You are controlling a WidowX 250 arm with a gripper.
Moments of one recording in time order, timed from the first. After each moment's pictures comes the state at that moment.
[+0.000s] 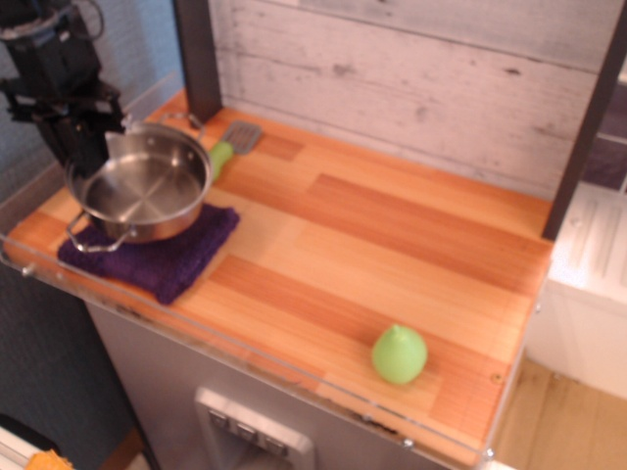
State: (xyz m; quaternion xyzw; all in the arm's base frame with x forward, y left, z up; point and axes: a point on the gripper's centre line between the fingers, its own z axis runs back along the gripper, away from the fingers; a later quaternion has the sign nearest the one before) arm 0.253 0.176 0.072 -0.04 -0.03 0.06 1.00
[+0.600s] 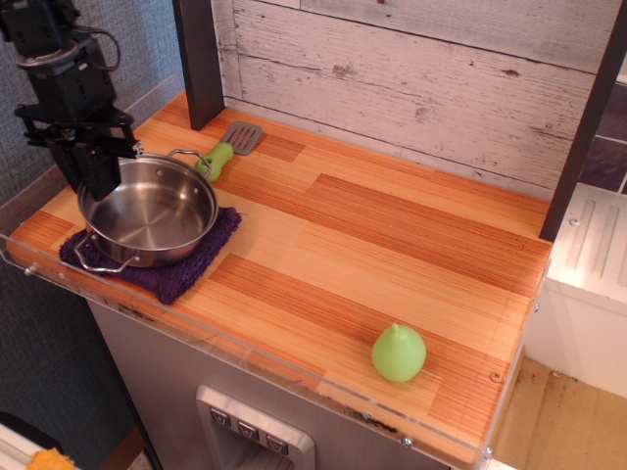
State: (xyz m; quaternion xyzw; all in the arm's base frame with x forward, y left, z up) arm 0.256 0.172 0.055 -0.05 0.01 0.05 1.00
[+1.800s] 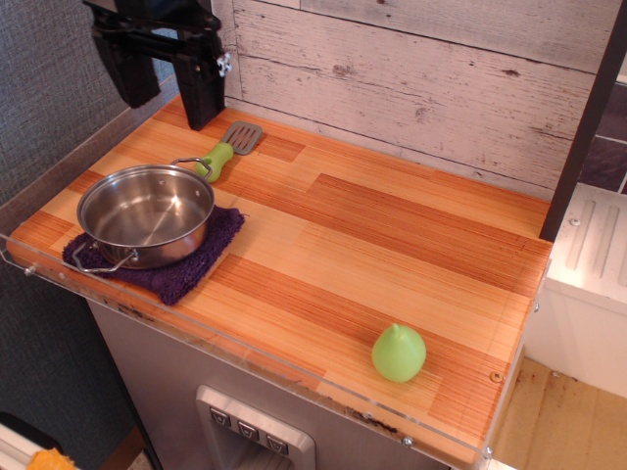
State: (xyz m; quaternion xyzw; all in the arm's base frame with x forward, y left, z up) arm 0.275 0.093 0.141 -0.01 -0.05 -0.04 1.00
